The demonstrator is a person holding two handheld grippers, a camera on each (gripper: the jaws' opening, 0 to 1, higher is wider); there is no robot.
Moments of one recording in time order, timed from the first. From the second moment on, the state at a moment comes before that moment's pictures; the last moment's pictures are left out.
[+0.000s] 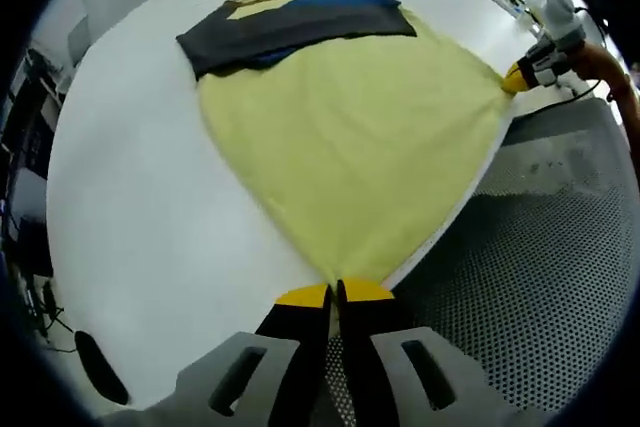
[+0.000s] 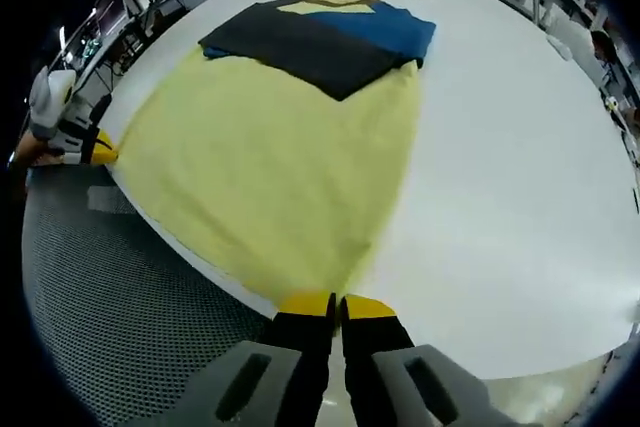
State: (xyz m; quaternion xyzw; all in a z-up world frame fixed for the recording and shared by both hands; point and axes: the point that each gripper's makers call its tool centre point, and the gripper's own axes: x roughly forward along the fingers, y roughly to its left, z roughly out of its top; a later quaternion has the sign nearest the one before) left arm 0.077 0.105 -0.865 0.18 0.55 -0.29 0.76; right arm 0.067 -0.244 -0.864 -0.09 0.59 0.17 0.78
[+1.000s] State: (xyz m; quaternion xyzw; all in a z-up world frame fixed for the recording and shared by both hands) left arm 0.048 0.110 -0.862 0.17 0.59 -0.30 0.73; right arm 0.040 -0.232 -0.853 -0.07 0.63 0.21 0.75
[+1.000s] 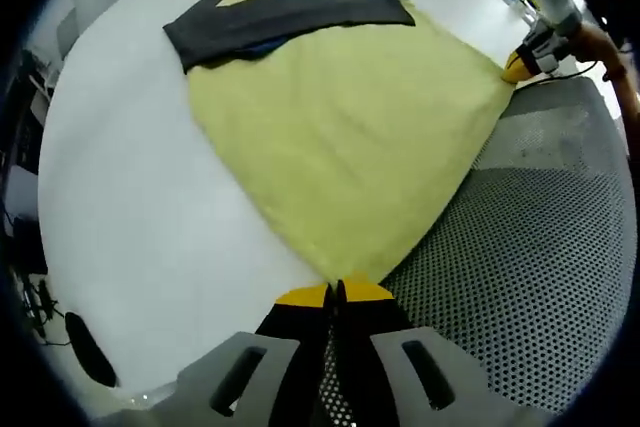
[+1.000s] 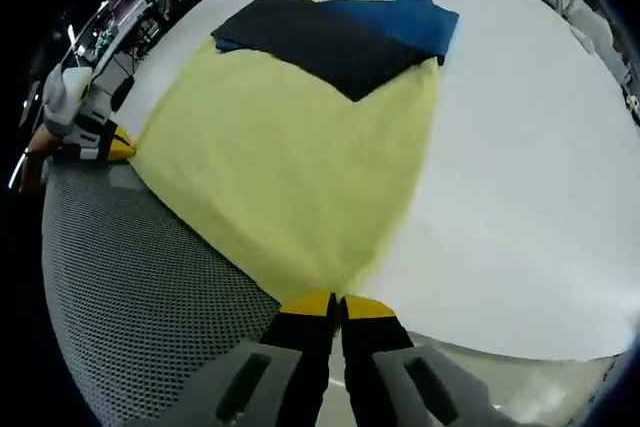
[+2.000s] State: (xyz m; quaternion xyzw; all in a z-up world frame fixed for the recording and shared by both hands) left arm 0.203 0.111 -0.766 0.04 0.45 -0.25 0.85; right arm 0.173 -0.227 -0.762 -0.03 0.50 0.19 0.85
